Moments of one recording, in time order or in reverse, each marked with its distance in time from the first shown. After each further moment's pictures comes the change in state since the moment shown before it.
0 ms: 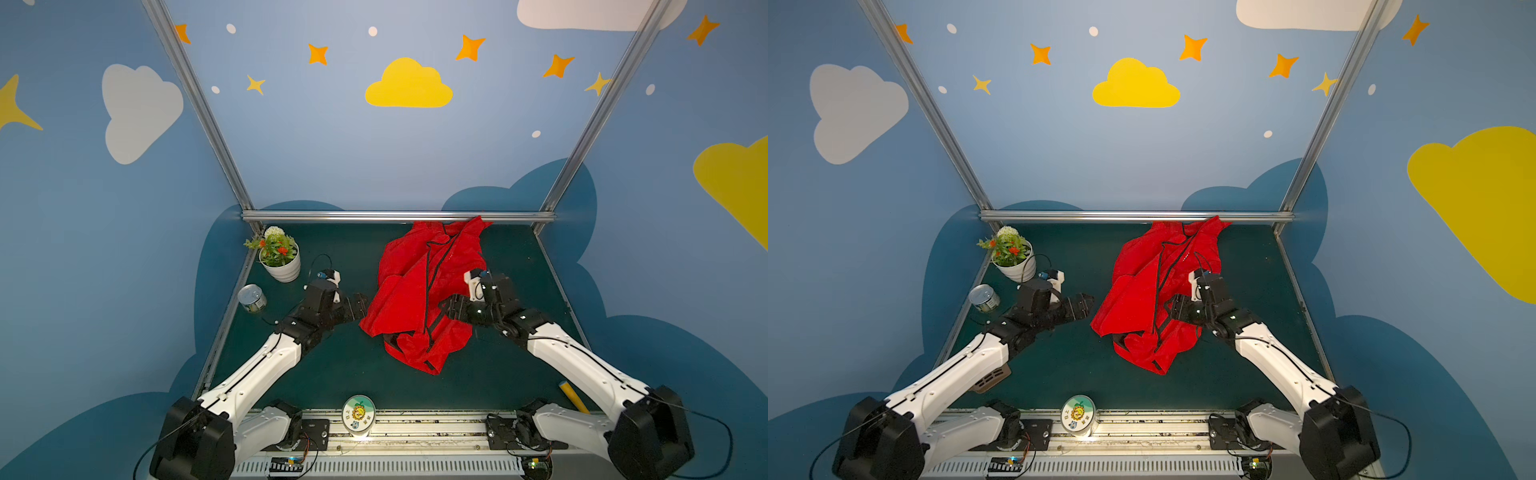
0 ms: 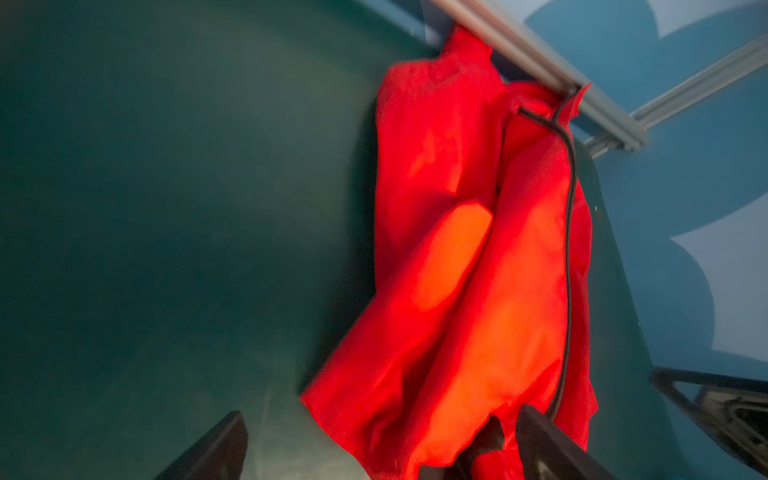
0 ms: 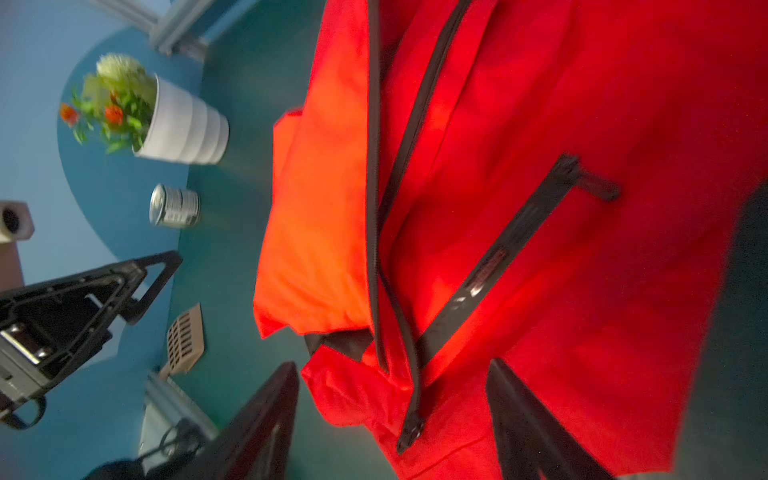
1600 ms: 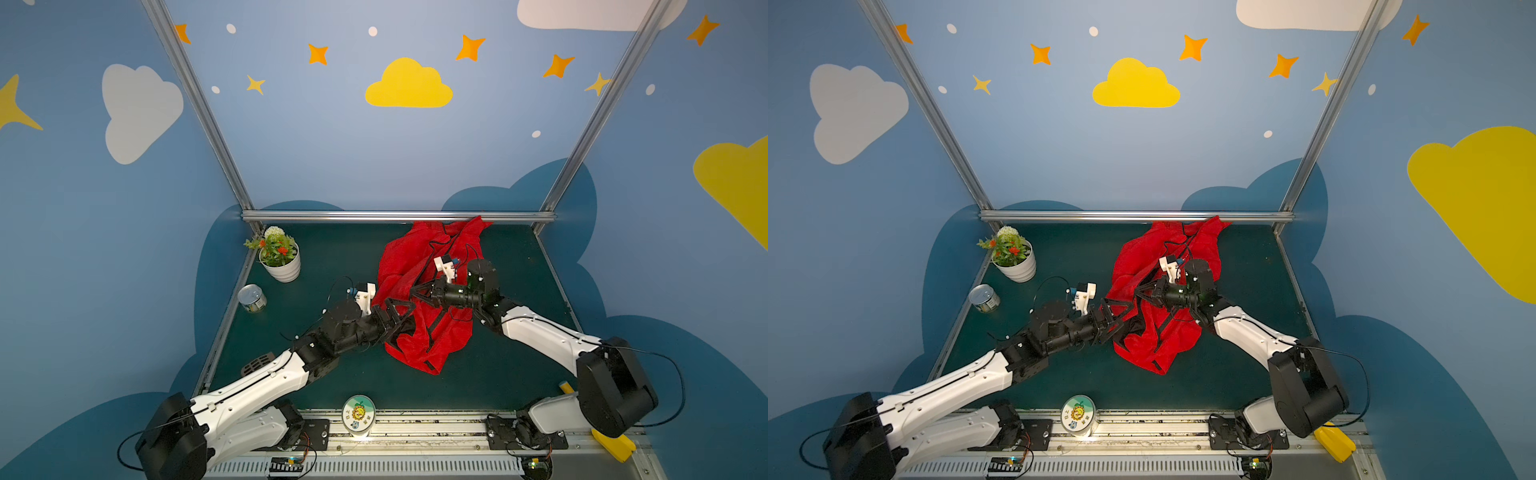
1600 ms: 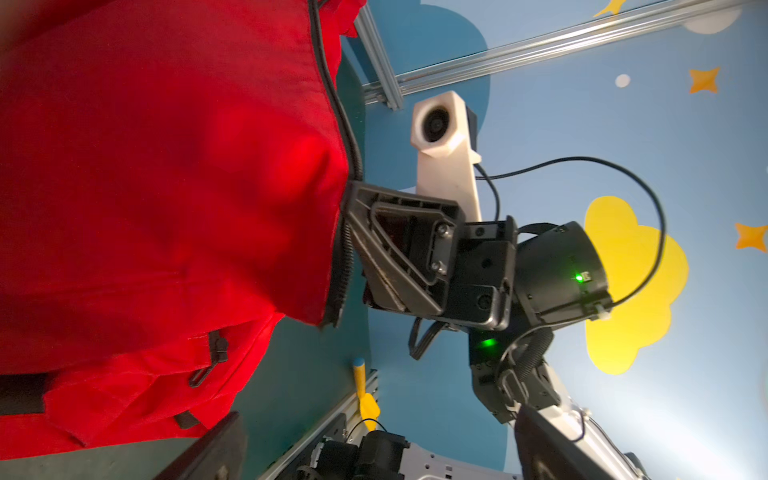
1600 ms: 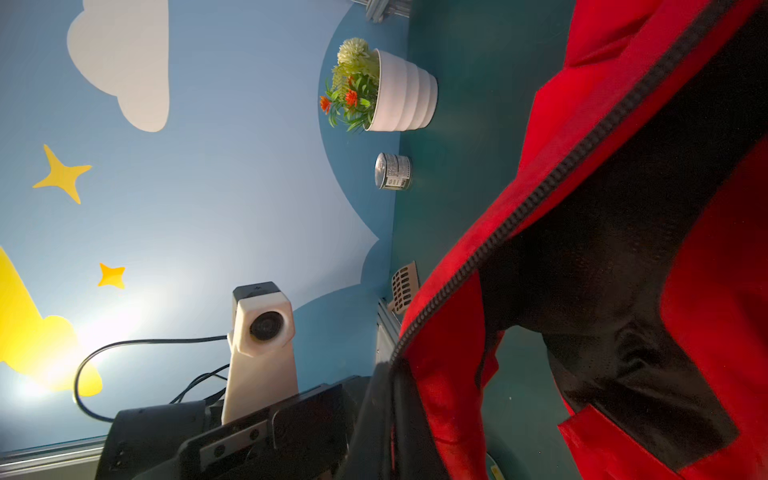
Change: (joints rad) left arm -0.353 -0.091 -0.063 0.430 0.134 -0.720; right arm 0.029 0.239 0.051 0.636 -0.477 0.466
